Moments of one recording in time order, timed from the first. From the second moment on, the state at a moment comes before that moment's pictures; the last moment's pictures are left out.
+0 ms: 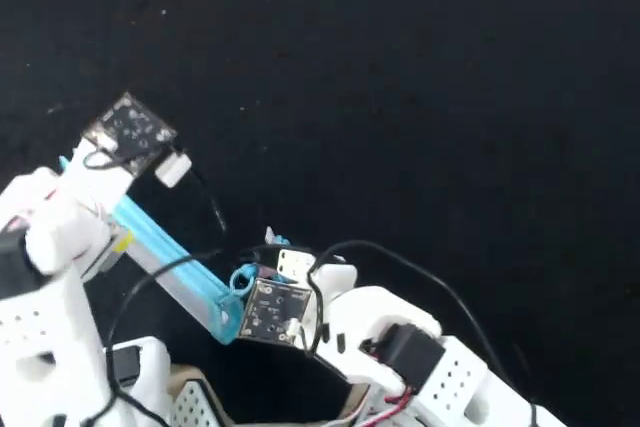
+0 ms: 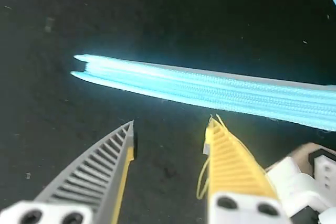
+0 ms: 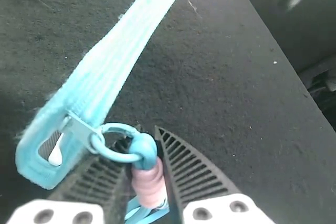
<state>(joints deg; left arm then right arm) -19.9 -50.3 15.1 100.5 -54.7 -51.9 -85.6 82.3 39.8 29.0</state>
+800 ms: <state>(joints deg) -20.2 -51.5 21.5 99.5 -16.0 -51.9 -85.6 82.3 39.8 29.0</state>
